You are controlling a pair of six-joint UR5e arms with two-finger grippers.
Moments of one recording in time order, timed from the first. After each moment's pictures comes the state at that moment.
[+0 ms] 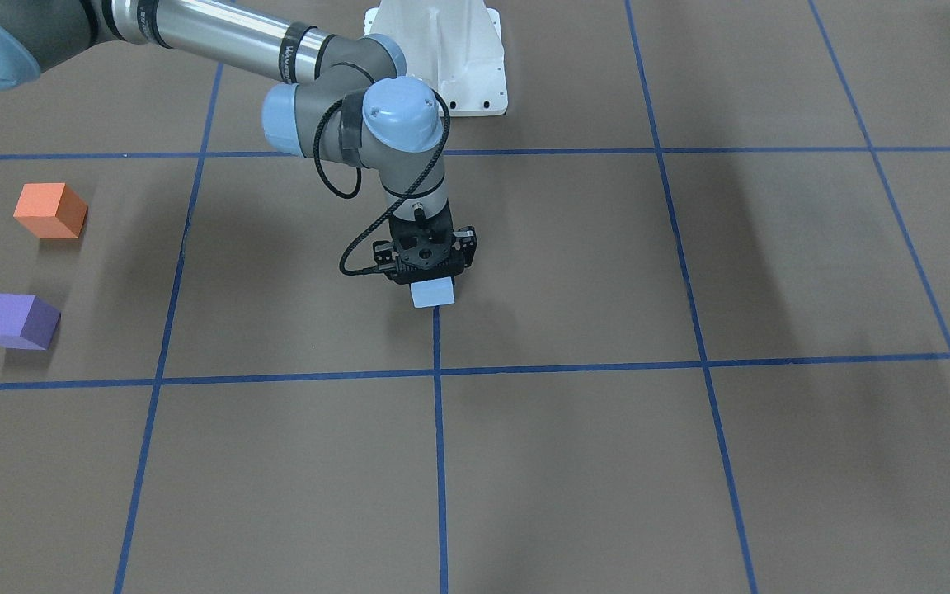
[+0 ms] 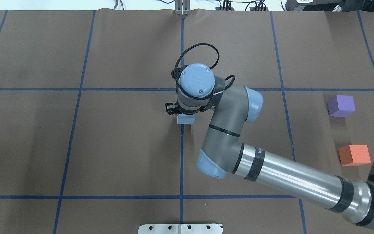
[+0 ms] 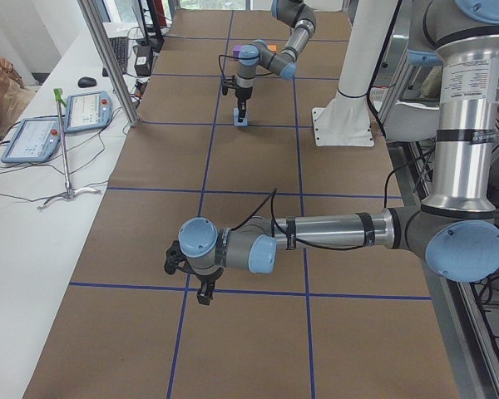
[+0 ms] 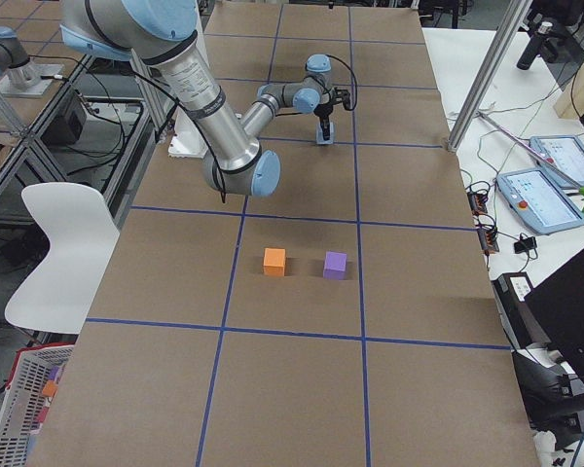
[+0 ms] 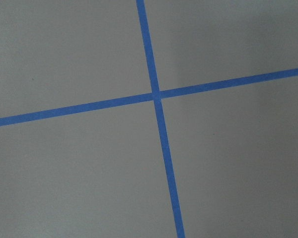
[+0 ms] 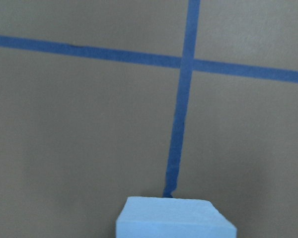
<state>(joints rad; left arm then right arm) -1.51 -1.56 -1.48 -1.78 -2.42 0.05 0.55 -0.78 1.48 -1.43 1.84 1.11</state>
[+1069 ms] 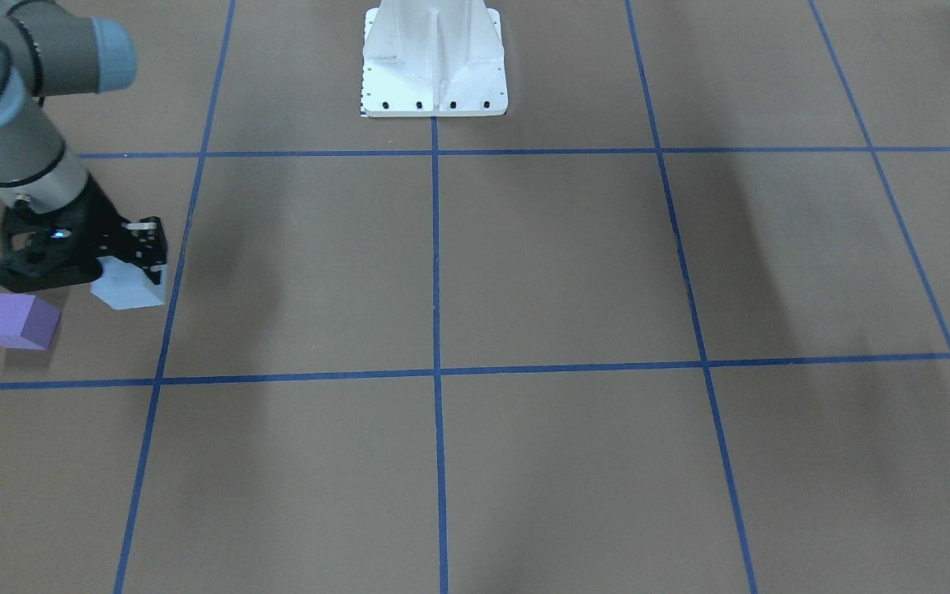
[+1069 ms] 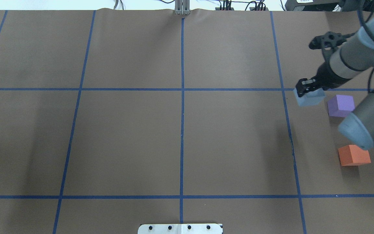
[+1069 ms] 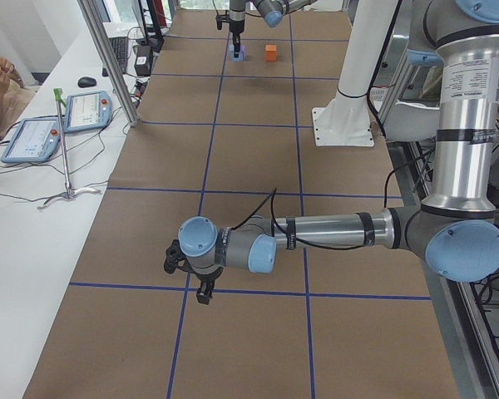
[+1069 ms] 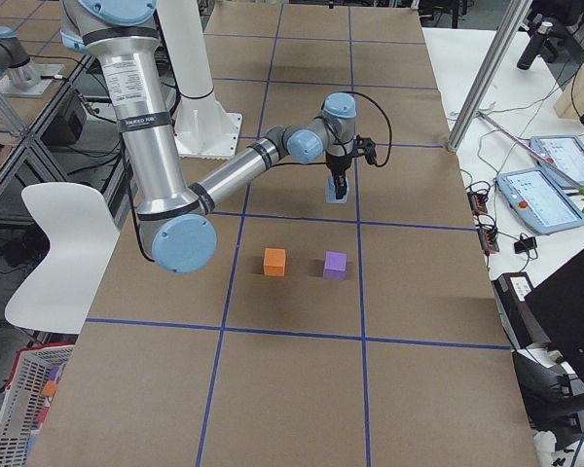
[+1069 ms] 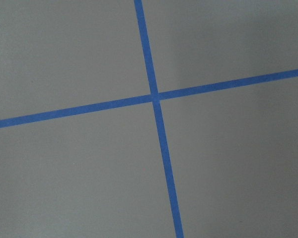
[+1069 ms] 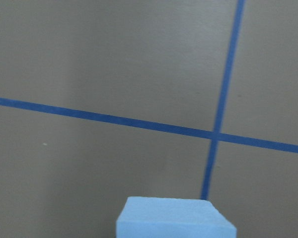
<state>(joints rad) -1.51 -1.56 -1.48 -1.78 -2.42 0.06 0.97 -1.43 1.90 -1.45 2.13 0.66</state>
